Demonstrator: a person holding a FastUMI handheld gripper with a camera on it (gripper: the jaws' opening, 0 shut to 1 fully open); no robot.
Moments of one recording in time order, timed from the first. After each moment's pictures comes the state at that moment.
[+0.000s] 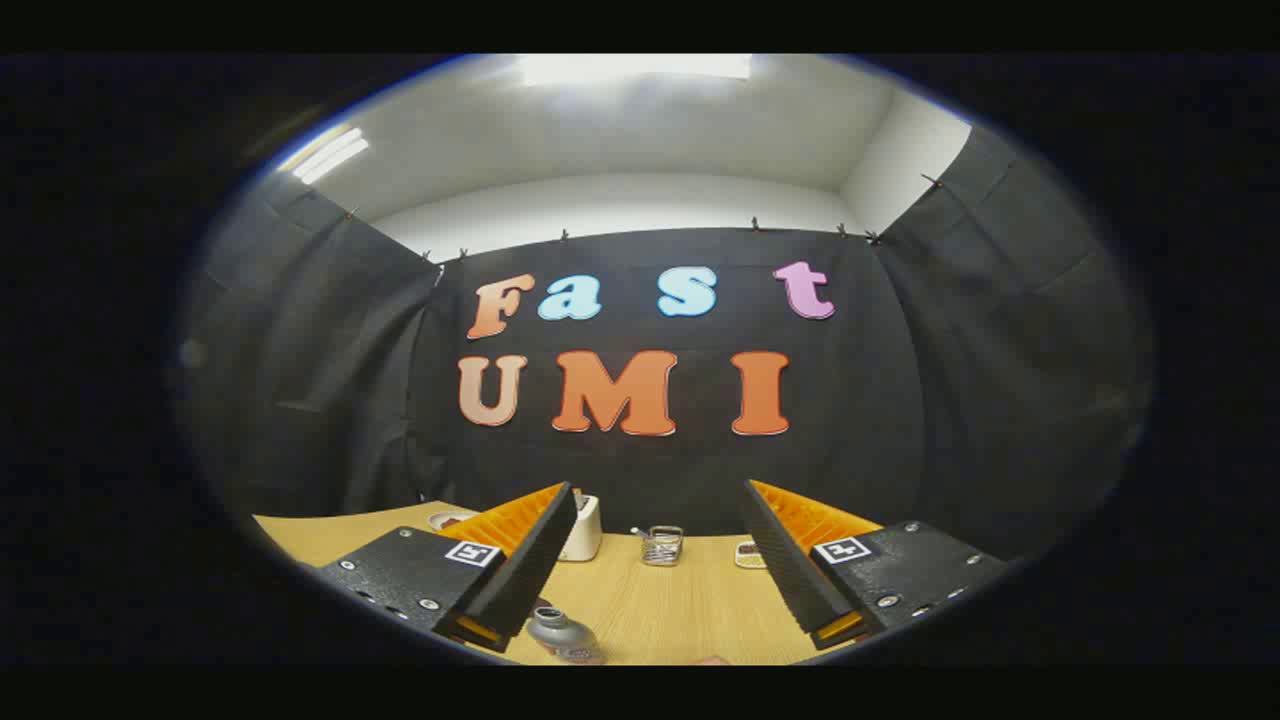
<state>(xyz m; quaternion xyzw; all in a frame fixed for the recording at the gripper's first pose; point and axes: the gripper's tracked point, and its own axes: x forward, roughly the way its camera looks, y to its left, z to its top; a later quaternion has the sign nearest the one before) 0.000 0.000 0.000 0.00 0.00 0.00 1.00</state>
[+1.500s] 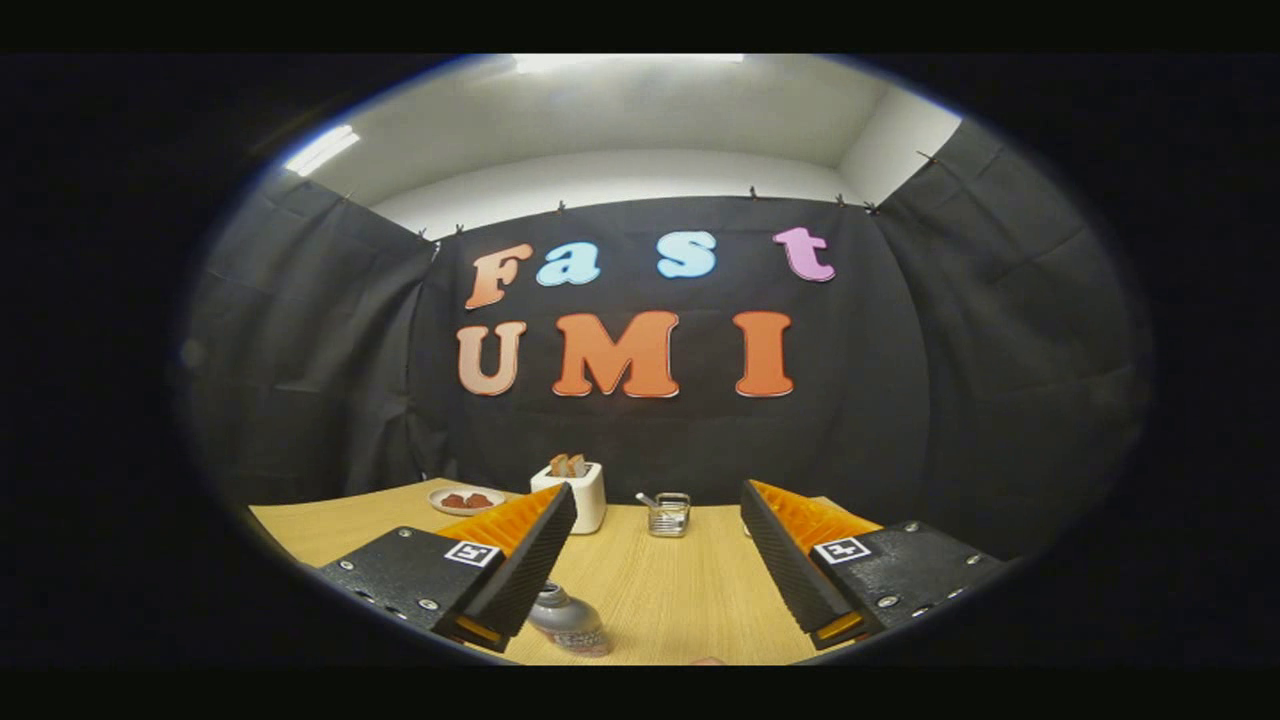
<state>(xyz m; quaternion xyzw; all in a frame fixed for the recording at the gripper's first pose) -0.003 0.013 -0.074 0.02 0.06 0.01 1.00</state>
